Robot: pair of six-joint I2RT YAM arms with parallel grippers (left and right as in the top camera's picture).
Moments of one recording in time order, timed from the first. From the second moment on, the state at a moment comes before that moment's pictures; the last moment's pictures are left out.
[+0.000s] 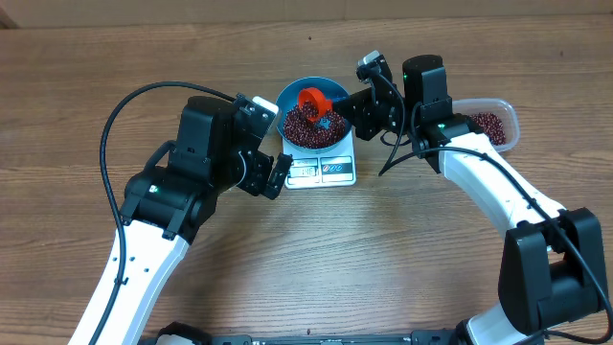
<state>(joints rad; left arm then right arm) -0.35 1.24 1.23 -0.81 0.14 0.10 0.28 1.74 1.19 -0.09 -0.62 -0.02</state>
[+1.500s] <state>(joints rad) -0.35 1.24 1.23 -0.81 0.14 0.10 0.28 1.74 1.19 -0.12 -0.65 -0.15</state>
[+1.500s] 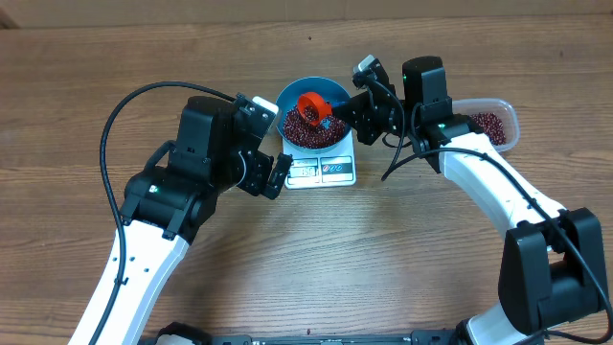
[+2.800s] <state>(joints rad) -0.35 1.24 1.23 -0.81 0.14 0.10 0.24 1.64 1.19 -0.15 -0.68 0.19</state>
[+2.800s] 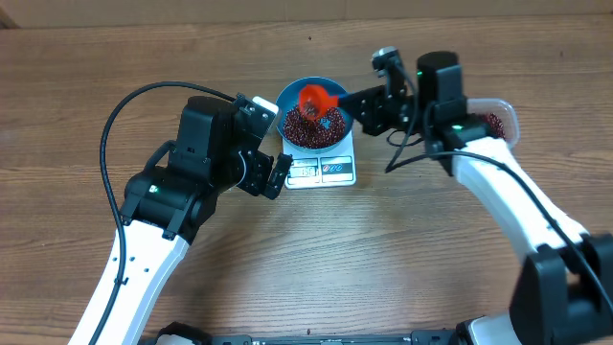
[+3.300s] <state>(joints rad) -0.35 1.24 1.23 -0.81 0.14 0.10 -0.14 1.47 1.19 -0.43 -0.69 0.20</state>
